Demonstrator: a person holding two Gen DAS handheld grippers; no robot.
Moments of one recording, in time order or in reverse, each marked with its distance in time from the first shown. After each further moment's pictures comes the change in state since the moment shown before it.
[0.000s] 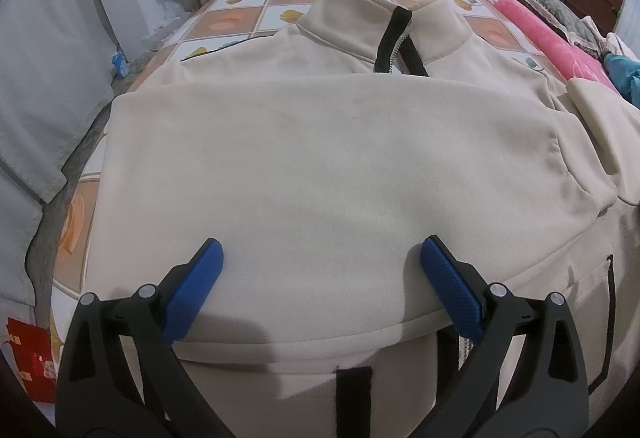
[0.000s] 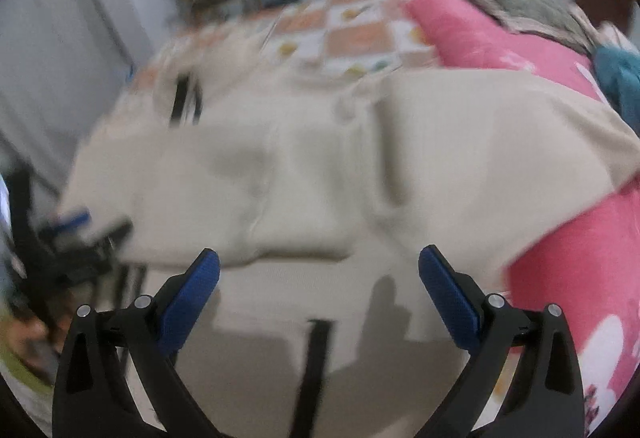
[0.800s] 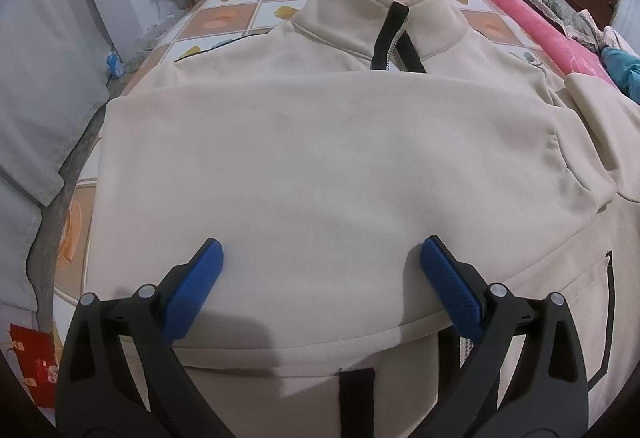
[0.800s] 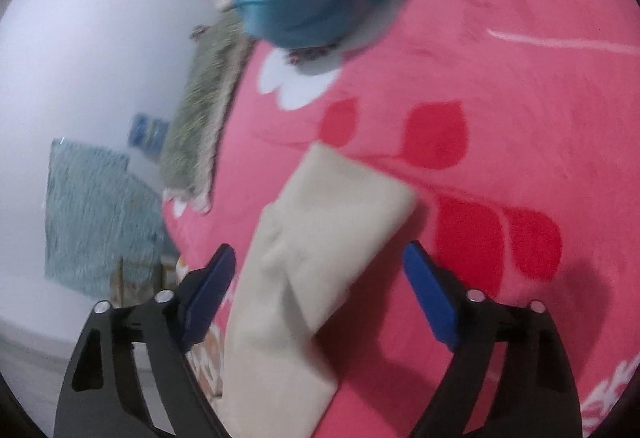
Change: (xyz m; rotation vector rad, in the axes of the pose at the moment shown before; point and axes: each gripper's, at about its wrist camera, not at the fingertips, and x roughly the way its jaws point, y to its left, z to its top) left arm 0.003 0.000 0.004 0.019 0.024 -0.011; right arm -0.031 -0.396 0.029 1.178 -0.256 0.082
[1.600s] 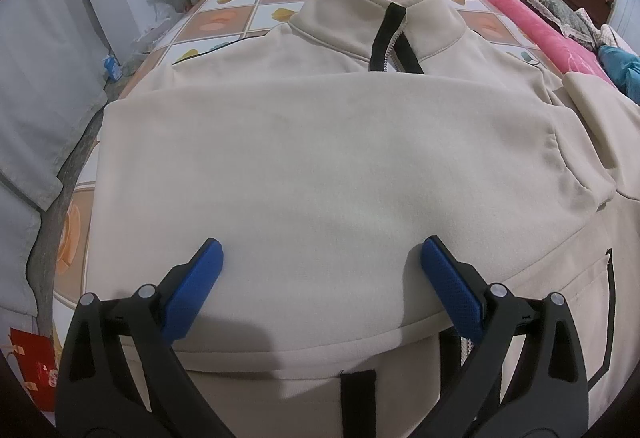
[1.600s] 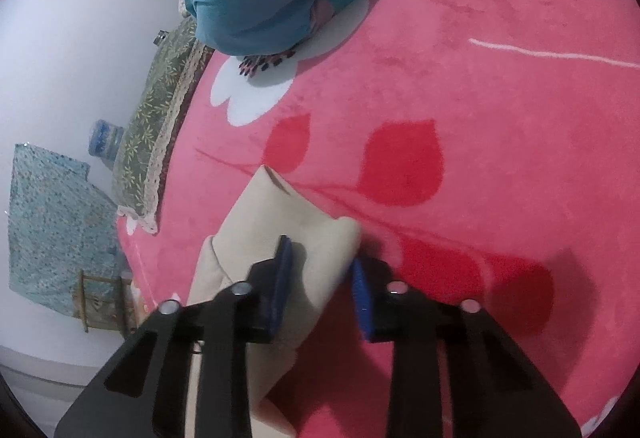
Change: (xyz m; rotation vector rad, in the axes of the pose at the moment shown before) left arm 0.000 0.000 0.000 0.009 -0.006 -0.005; right arm 0.024 -0.005 0.012 -0.051 -0.059 -0.154
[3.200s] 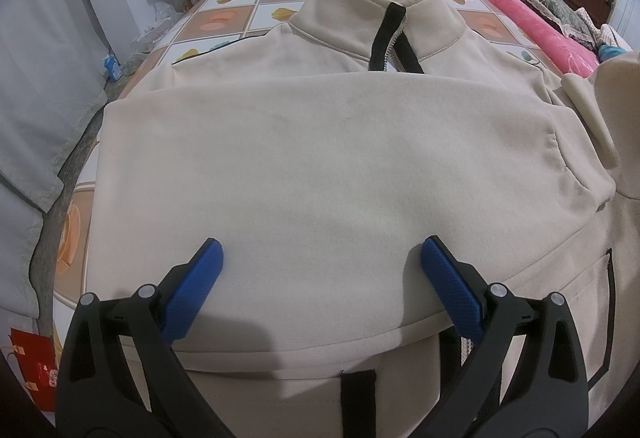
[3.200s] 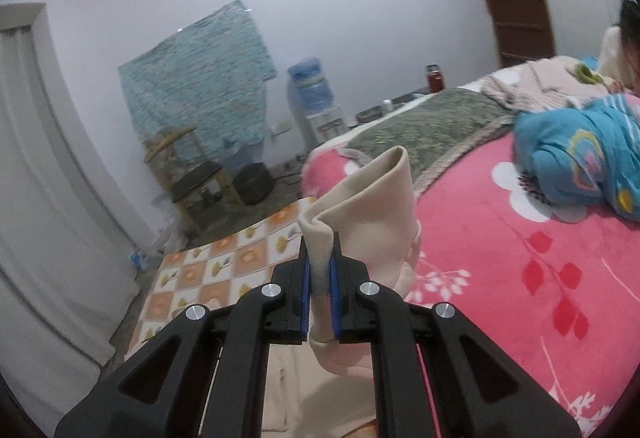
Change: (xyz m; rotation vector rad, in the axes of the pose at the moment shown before) left arm 0.000 -0.001 0.001 0.002 0.003 0.001; right arm -0.194 0.213 -0.196 -0.863 -0.174 0.350
